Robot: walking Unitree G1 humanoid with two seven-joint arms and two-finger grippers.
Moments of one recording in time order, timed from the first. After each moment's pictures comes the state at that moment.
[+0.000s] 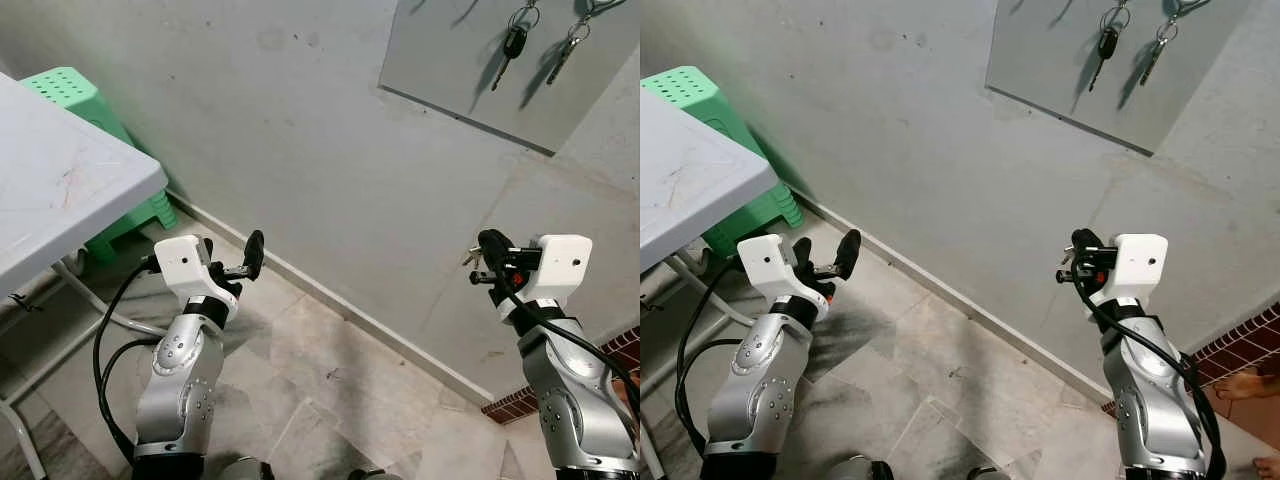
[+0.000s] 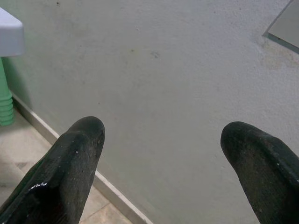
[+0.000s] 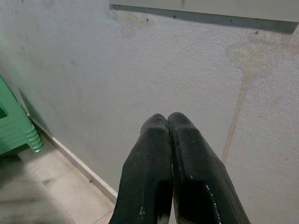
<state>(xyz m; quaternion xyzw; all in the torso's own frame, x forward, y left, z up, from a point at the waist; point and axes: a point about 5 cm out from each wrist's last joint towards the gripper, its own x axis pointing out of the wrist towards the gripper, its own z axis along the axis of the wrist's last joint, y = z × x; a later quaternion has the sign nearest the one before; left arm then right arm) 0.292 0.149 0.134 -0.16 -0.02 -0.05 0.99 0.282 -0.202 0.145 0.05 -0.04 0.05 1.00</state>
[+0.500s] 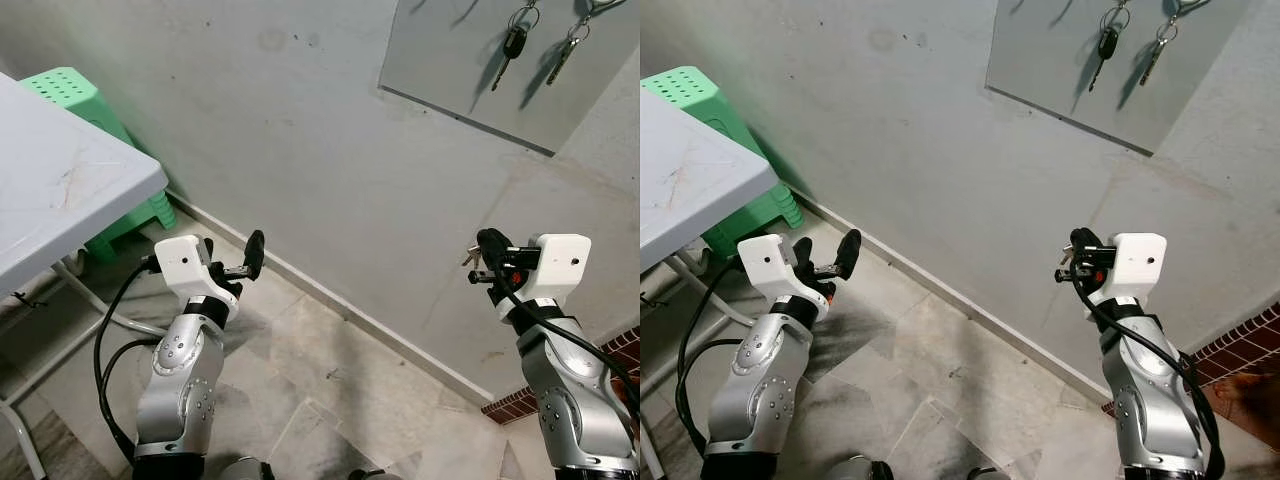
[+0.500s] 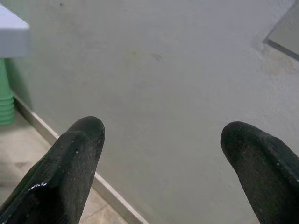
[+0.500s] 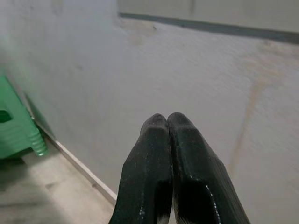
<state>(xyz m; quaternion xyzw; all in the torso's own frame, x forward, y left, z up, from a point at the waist) 0.293 0.146 0.135 -0.16 -0.02 -0.06 0.98 0.282 -0.202 0.147 0.05 -0.05 0.05 1.00</state>
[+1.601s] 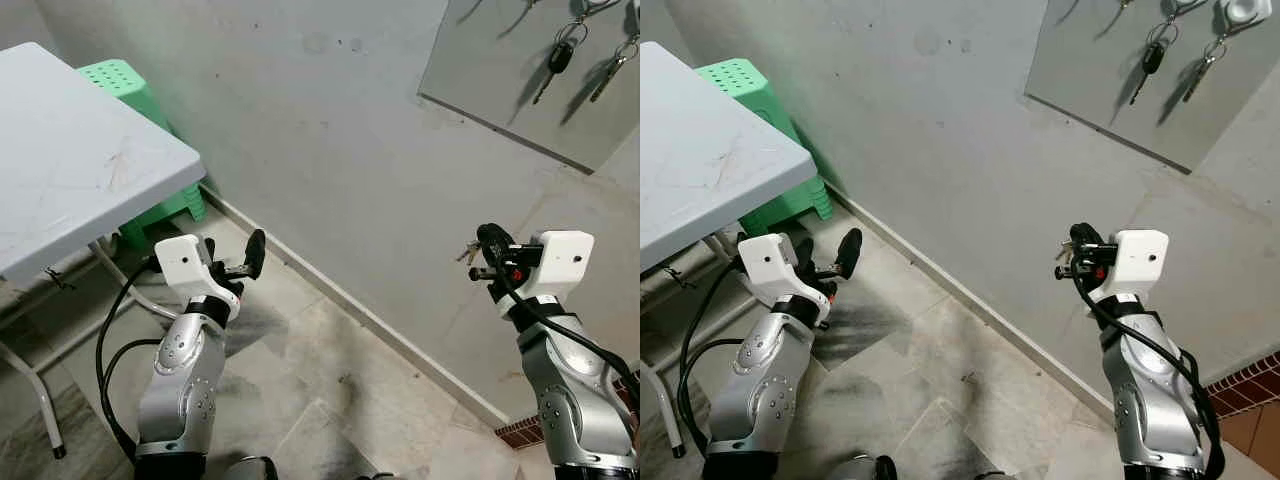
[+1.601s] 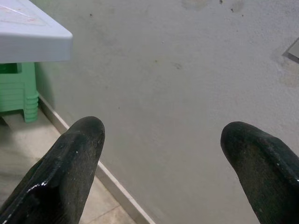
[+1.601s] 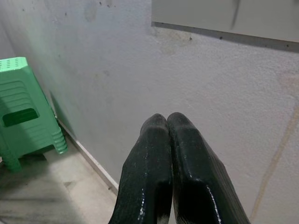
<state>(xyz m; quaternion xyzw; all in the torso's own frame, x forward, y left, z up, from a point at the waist) 0.293 0.147 0.134 -0.17 -0.01 -0.06 0.98 0.284 -0.200 0.150 0.05 -0.06 0.05 1.00</state>
